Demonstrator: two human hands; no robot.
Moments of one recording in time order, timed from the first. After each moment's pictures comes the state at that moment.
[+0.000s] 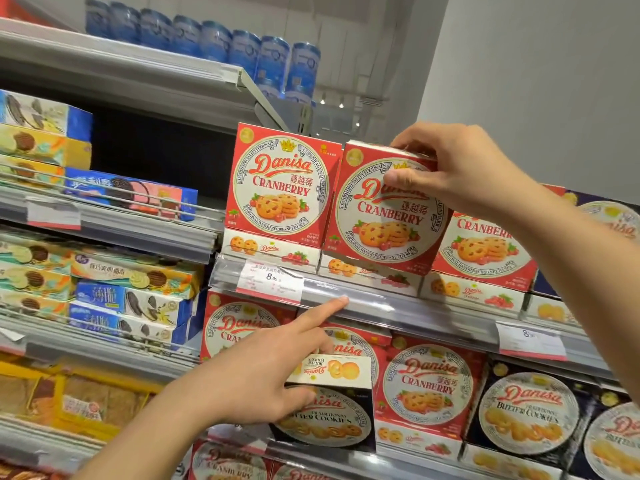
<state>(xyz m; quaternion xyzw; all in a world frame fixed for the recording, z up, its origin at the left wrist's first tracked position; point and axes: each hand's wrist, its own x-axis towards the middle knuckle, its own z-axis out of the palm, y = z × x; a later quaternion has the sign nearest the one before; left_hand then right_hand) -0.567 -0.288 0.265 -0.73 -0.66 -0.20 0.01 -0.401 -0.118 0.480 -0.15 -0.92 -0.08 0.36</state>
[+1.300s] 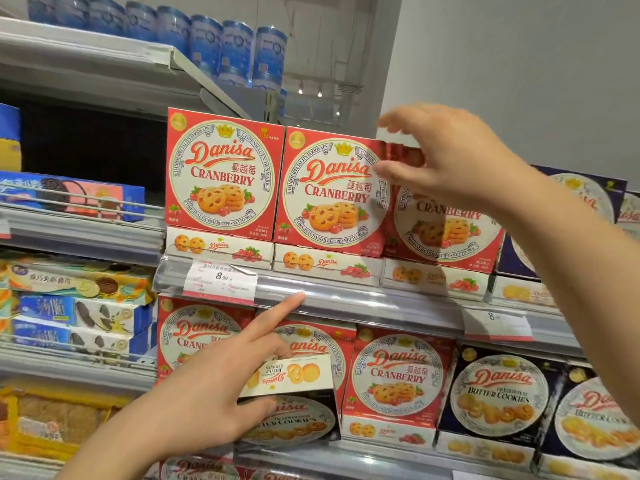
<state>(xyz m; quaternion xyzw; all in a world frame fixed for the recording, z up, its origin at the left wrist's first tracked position) -0.562 -0.274 0.246 -0.71 -0.66 -0.25 0.03 -0.367 -0.086 0.478 -0.17 -0.89 -0.26 0.34</state>
